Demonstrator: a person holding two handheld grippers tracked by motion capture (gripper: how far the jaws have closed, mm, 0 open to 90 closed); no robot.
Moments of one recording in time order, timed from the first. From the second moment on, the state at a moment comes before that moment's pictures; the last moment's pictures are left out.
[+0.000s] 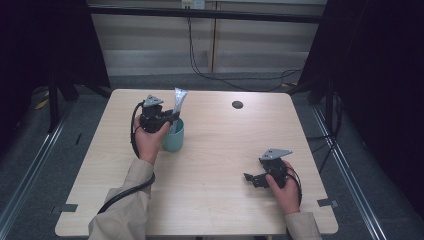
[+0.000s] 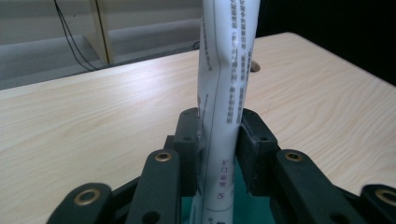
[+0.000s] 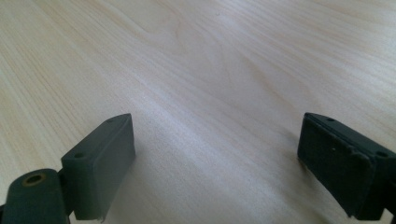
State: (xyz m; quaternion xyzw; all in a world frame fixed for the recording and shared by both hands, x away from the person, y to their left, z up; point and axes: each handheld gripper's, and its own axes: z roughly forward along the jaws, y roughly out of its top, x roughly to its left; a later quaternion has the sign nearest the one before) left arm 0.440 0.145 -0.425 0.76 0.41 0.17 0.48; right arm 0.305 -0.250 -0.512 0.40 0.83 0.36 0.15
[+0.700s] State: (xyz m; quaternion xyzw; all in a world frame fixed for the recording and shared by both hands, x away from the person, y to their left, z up) left arm 0.430 0.156 -0.428 0.75 0.42 0.16 0.48; right arm 0.305 -0.250 -0.512 0.40 0.83 0.36 0.15
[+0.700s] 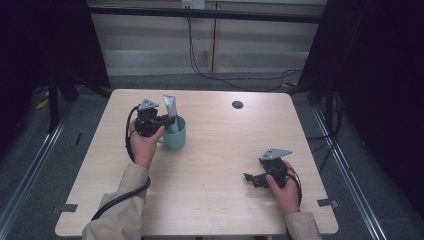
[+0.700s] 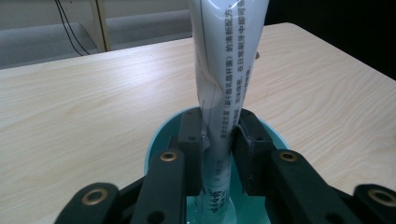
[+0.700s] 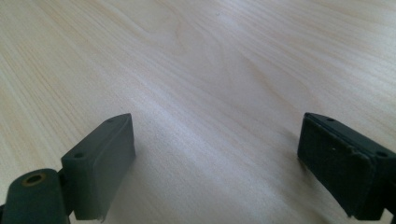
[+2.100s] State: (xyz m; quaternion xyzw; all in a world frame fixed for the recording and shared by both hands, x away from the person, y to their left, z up) left arm 0.422 0.170 -0.426 0.76 0.42 0.19 0.46; right arm 0.305 -0.250 -0.512 0.40 0.83 0.36 0.15
